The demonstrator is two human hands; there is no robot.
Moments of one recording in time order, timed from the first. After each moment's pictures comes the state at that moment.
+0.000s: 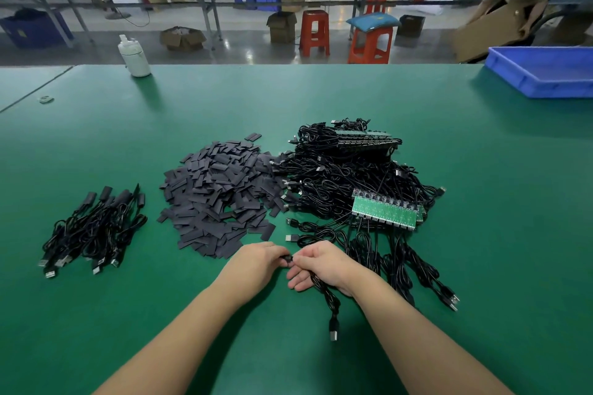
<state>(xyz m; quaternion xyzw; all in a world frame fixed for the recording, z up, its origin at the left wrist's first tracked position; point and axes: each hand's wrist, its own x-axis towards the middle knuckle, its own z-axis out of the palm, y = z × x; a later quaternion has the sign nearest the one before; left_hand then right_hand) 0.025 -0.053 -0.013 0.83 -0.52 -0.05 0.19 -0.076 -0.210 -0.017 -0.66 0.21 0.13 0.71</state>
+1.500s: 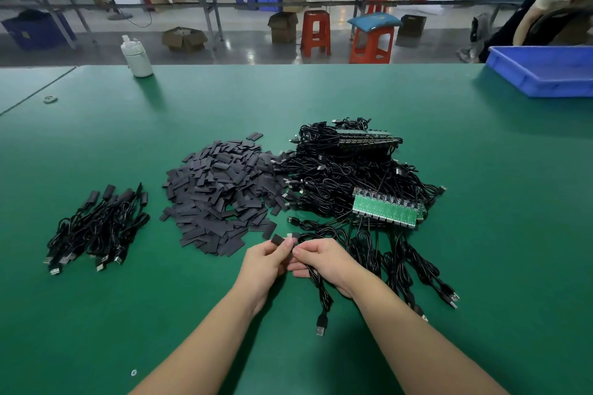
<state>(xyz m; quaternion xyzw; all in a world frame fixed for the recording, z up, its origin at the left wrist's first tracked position) -0.012 -0.074 -0.015 0.64 -0.05 -0.34 0.69 -0.078 -0.209 -0.025 -0.62 0.22 0.05 0.75</state>
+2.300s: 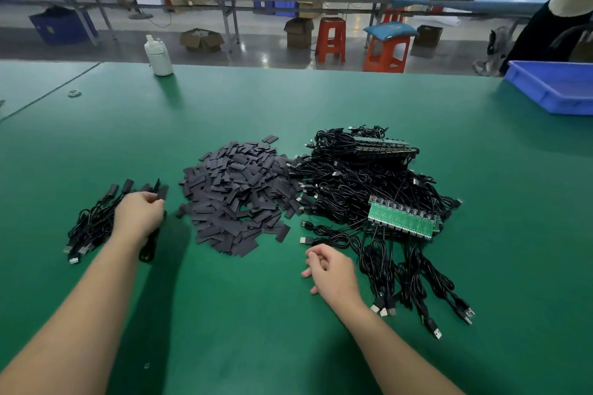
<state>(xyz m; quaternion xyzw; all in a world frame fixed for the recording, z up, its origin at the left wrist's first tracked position) 0.180 0.075 0.033 0.95 0.00 0.00 0.31 -0.081 -0.179 -0.047 -0.77 0.30 -0.12 0.56</state>
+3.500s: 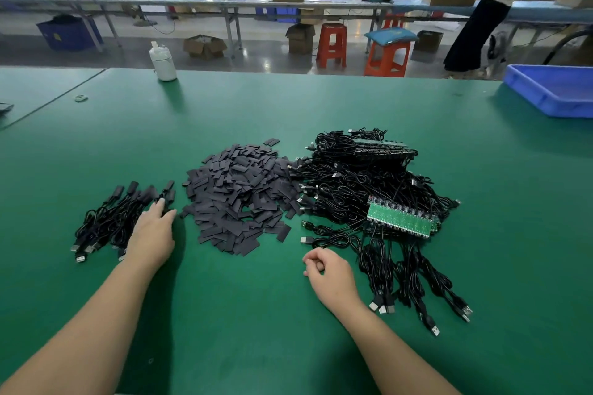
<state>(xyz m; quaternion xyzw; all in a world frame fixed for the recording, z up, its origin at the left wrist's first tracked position) 0.170 0.090 -0.024 0.98 -0.17 0.03 0.02 -0.085 -0.178 -0.046 -0.85 0.25 -0.10 0.45</state>
